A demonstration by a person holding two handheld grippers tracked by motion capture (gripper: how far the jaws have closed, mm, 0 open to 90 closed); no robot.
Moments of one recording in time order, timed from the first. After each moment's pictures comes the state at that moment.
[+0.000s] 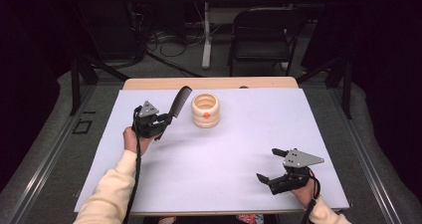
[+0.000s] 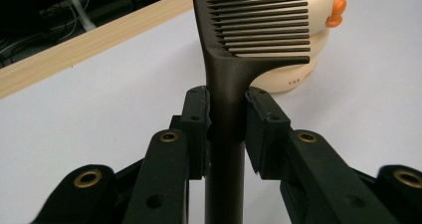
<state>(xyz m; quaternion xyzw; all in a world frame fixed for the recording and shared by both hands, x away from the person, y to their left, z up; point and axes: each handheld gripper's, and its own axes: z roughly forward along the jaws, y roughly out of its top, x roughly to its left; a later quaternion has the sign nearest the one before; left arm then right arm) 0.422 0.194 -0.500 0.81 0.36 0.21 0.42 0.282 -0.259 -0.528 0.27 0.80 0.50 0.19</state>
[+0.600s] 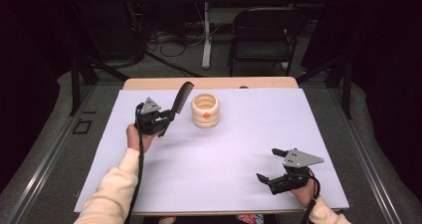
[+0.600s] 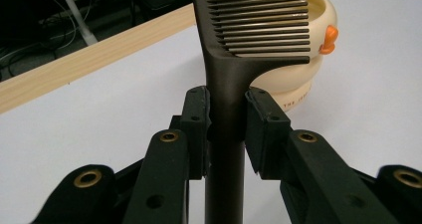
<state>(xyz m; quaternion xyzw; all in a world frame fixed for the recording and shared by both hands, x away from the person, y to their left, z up) 0.428 0.187 -0.494 0.80 0.36 0.21 0.44 0.282 -0.259 -0.529 0.28 0.80 0.50 0.19</state>
